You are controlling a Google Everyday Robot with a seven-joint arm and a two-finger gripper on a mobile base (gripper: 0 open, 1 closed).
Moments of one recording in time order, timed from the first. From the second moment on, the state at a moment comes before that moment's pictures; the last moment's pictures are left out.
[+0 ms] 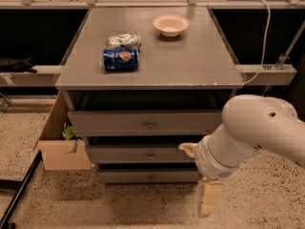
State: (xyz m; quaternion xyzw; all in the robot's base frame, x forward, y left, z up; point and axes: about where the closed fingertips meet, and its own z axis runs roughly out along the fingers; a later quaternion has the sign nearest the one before) arm 0.379 -0.104 0.702 -0.75 0.64 0.11 0.14
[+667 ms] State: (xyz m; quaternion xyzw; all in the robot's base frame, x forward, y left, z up) arm 0.417 -0.093 0.681 -0.74 0.65 0.11 0.15
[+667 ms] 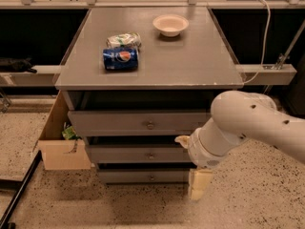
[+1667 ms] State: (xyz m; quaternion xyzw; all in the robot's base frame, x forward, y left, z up) arm 0.441 -0.084 0.646 -0.72 0.68 0.10 0.12
